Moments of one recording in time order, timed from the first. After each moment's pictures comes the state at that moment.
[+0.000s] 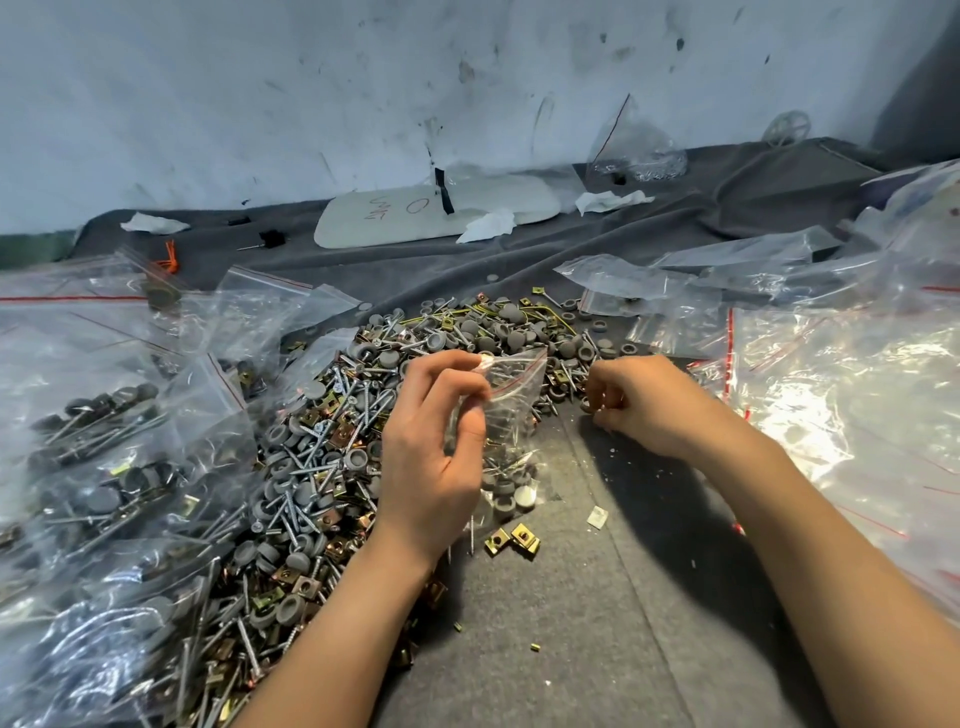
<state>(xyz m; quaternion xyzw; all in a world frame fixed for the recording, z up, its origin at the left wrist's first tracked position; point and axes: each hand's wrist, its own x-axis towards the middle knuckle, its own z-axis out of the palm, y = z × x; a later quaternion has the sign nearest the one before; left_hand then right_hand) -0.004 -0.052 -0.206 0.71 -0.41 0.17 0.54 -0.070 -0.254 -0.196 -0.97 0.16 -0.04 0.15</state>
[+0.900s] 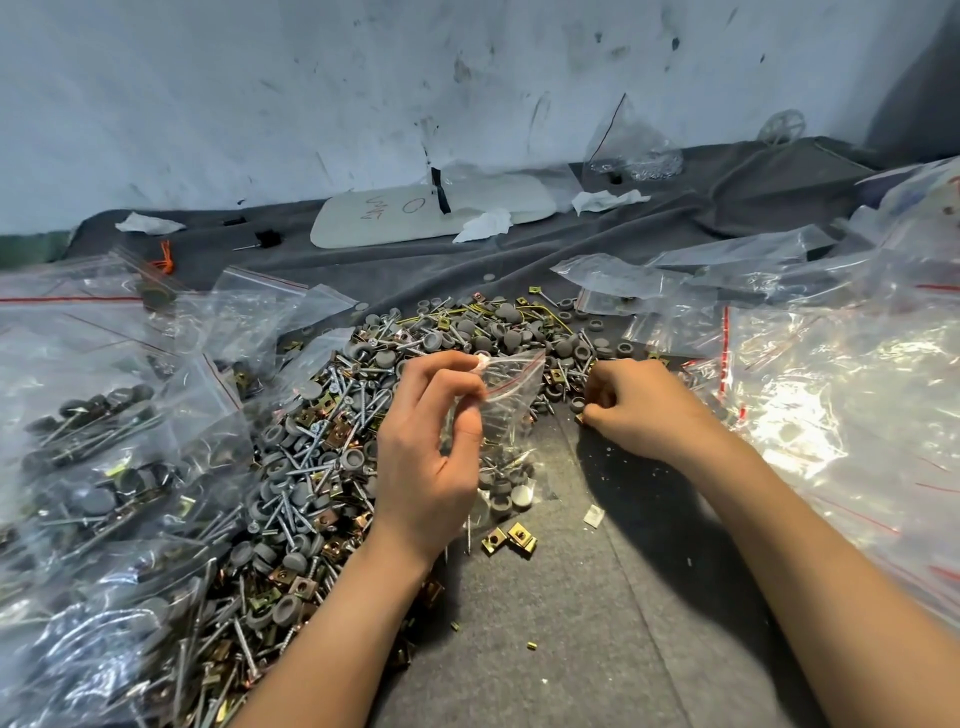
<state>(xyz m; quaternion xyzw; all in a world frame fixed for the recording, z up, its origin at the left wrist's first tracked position) -0.005 -0.052 -0.205 0.71 -0.41 0.18 0.53 -0.066 -0.245 -0.202 -0.95 0.25 -0.05 0.21</state>
